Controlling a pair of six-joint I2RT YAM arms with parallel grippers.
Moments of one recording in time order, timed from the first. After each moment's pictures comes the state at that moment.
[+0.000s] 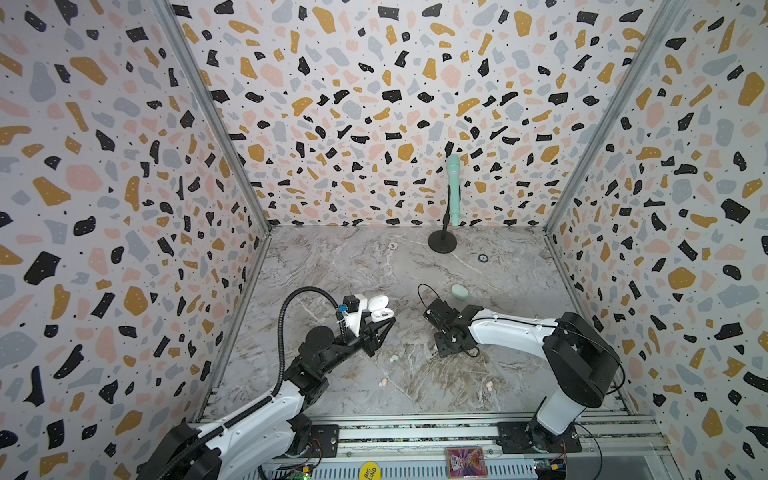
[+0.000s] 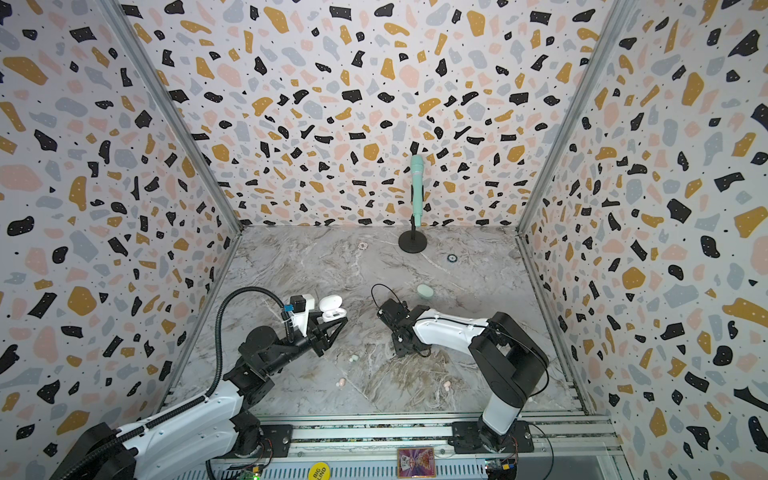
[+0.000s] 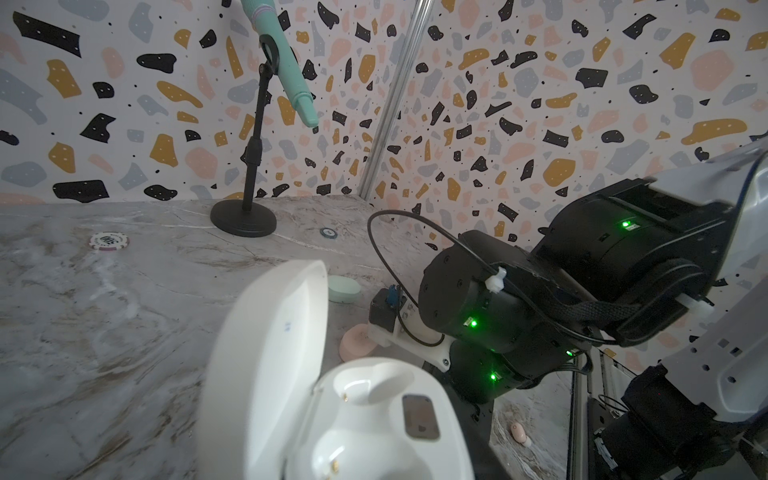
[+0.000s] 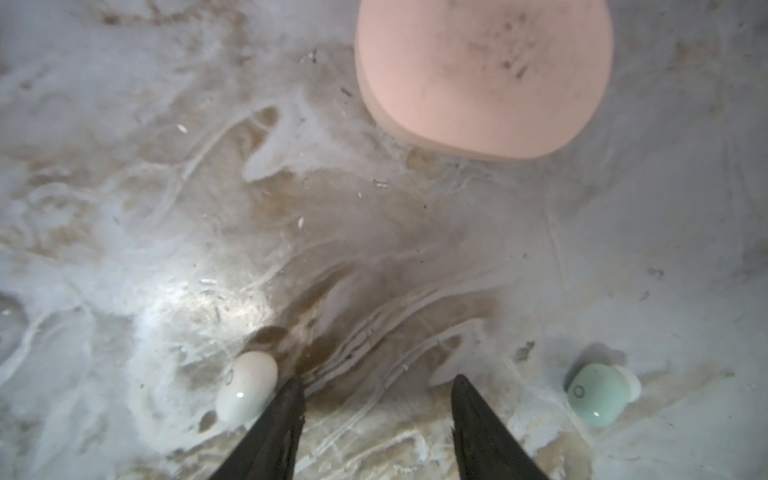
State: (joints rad) left arm -0.58 0.91 0.22 0.67 0.34 -0.35; right arm 0.82 1.68 0.97 -0.68 0.20 0.52
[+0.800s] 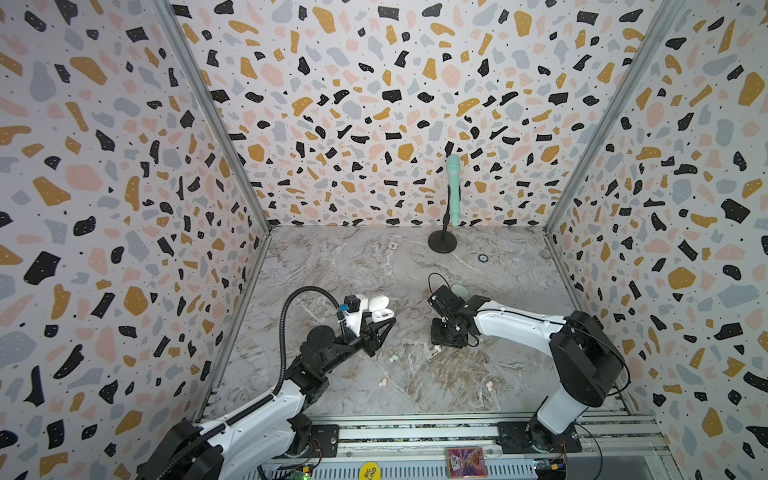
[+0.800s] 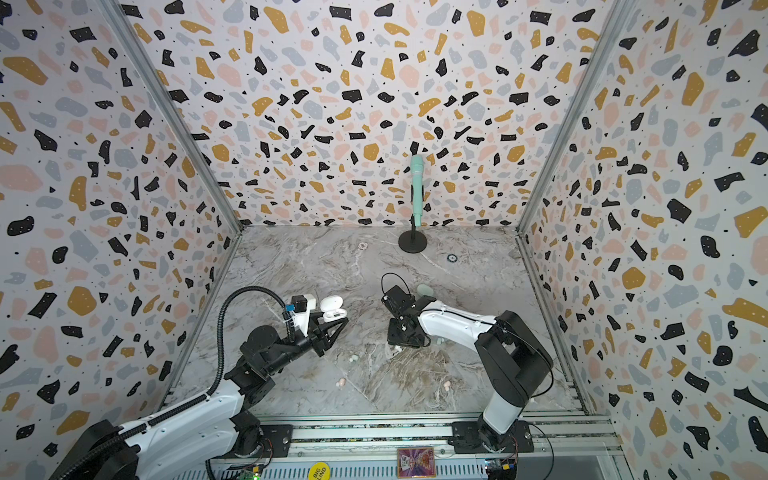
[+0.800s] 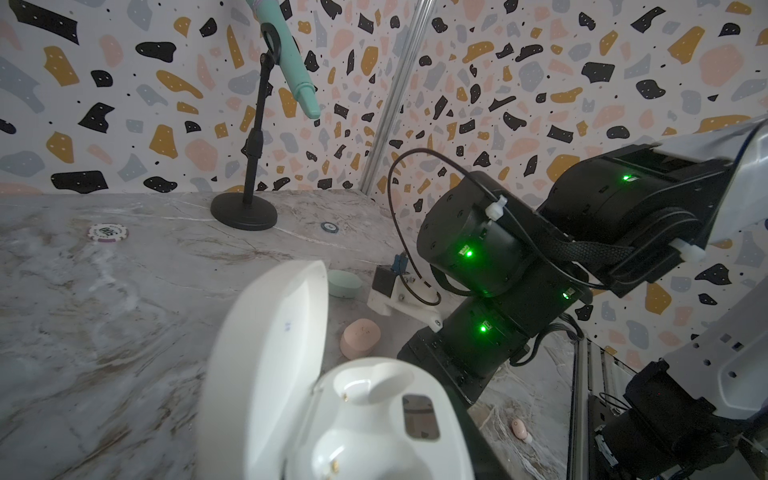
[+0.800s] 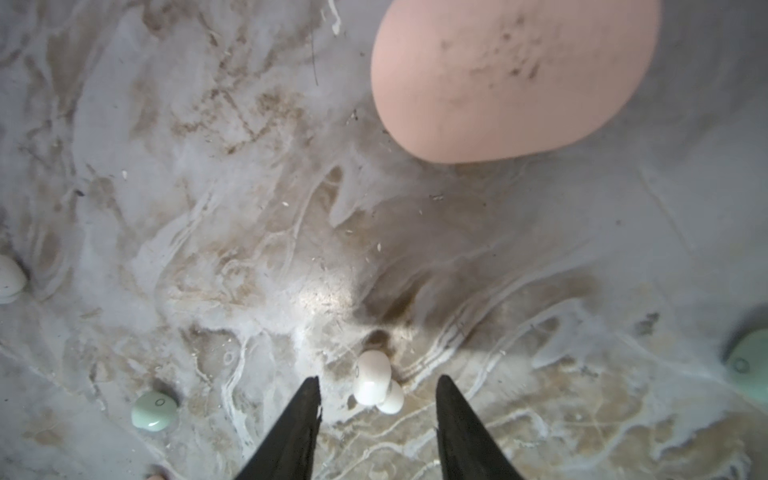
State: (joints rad) left arm -0.58 0.92 0.22 0.67 0.34 -0.36; right arm 0.77 1.68 1.03 -0.65 -0.04 0.85
